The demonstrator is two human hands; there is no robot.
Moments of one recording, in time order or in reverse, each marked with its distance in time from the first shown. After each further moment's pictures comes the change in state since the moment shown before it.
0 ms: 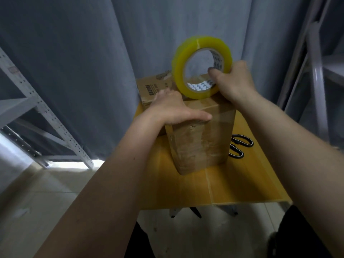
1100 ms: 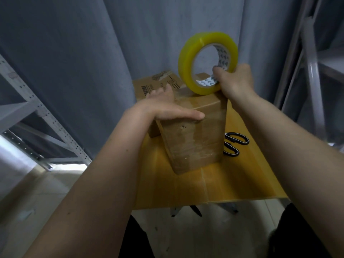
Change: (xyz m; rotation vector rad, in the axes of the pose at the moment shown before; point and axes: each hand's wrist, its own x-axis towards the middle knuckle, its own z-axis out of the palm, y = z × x) left_hand -0.002 0.010 -0.015 0.156 -0.177 -0.090; right_hand 0.002 0.017 -0.010 0.208 0.044 0.174
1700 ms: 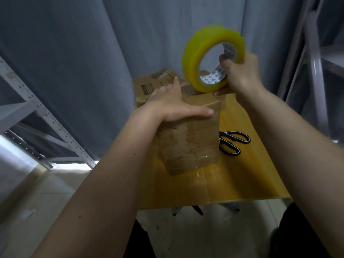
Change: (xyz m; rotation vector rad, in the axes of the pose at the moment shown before) left_hand 0.005 0.011 0.008 -0.056 0.113 0.094; right_hand 0.005 -0.001 -0.009 0.215 -0.012 -0.147
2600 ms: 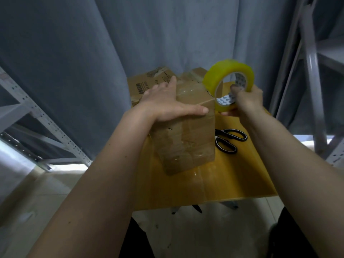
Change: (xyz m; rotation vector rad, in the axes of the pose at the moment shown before) left_hand -0.006 0.003 0.000 0.065 -0.017 -0.004; right_hand -0.002 0.080 -0.015 0.240 0.108 0.435
